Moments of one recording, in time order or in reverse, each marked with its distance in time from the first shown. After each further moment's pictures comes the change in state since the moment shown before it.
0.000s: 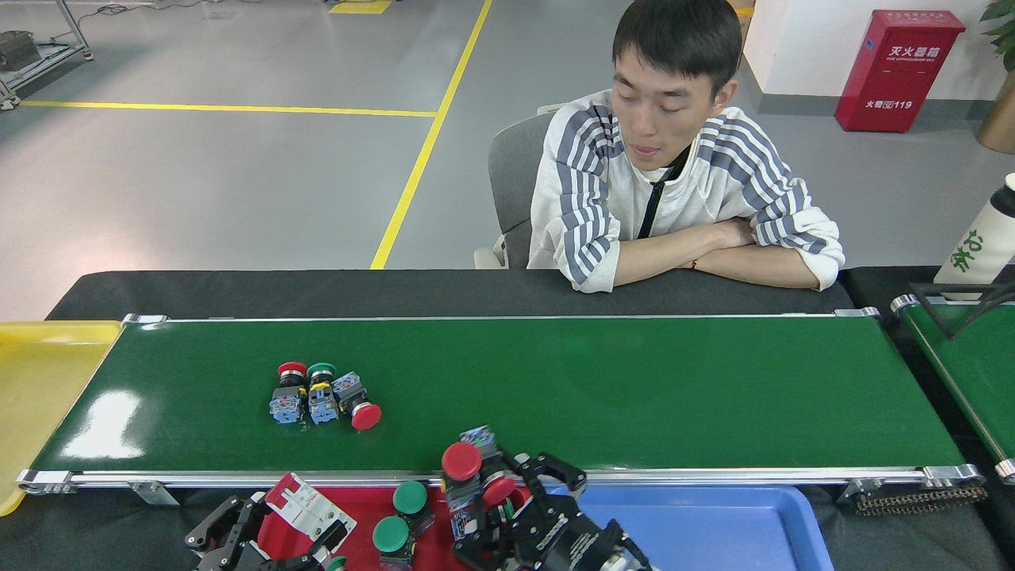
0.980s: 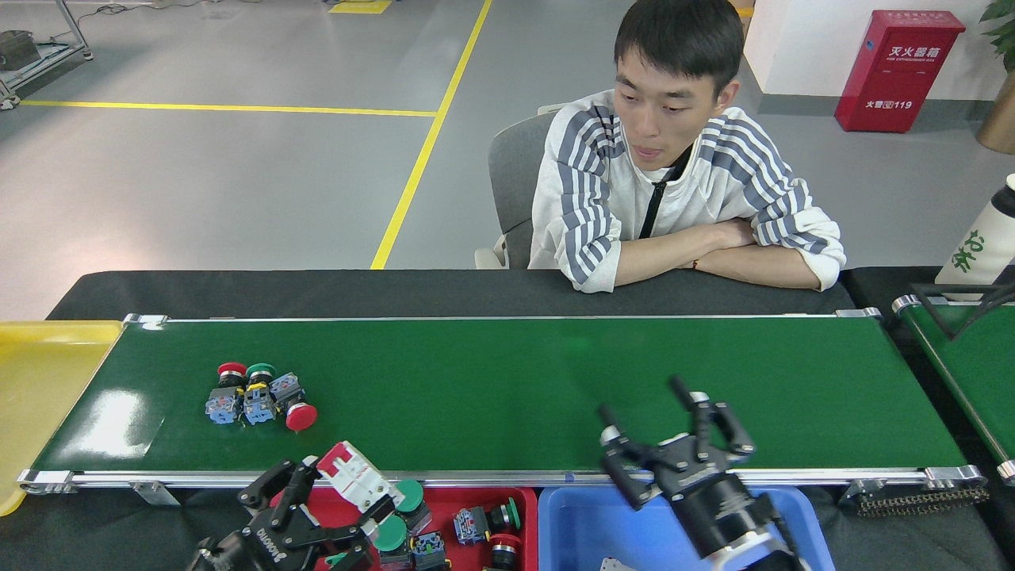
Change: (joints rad) left arm -0.145 0.001 -0.225 0.000 -0.032 0.000 -0.036; right arm 0.216 0.063 -0.830 -0.196 -0.110 0.003 -0.051
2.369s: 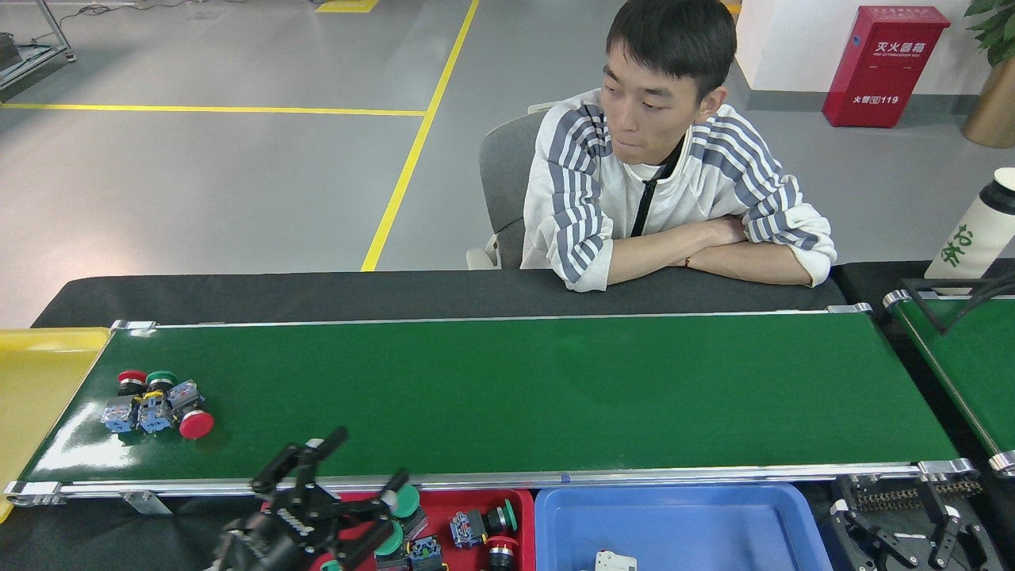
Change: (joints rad) left arm -0.030 -0.242 0.429 0.002 -0.240 -0.002 -0.075; right arm 0.145 -0.067 -0.280 0.030 -0.035 -0.085 -0.003
